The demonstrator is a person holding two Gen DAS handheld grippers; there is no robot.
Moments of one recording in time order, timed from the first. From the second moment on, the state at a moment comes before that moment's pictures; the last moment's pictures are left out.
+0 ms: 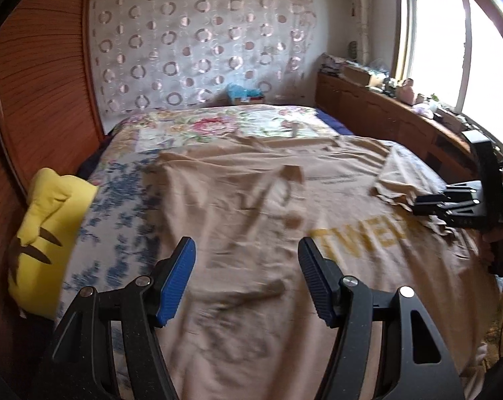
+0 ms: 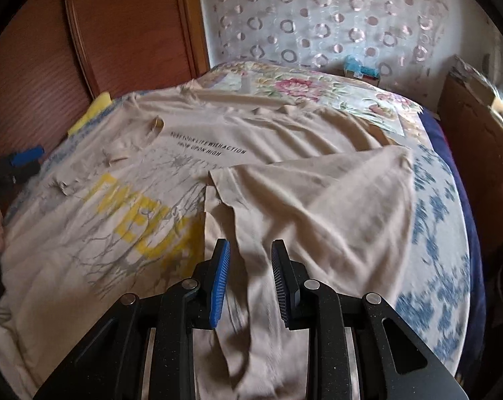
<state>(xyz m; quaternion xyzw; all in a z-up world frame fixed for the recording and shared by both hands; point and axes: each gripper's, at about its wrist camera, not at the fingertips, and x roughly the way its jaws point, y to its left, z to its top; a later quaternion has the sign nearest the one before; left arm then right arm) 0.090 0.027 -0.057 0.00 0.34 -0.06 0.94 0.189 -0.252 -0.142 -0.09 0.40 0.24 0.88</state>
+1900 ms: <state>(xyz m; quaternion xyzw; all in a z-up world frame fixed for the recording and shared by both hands) 0.246 0.098 -0.091 0.02 0.41 -0.02 0.91 0.299 -0.309 -0.149 -0.04 0.40 0.15 0.90</state>
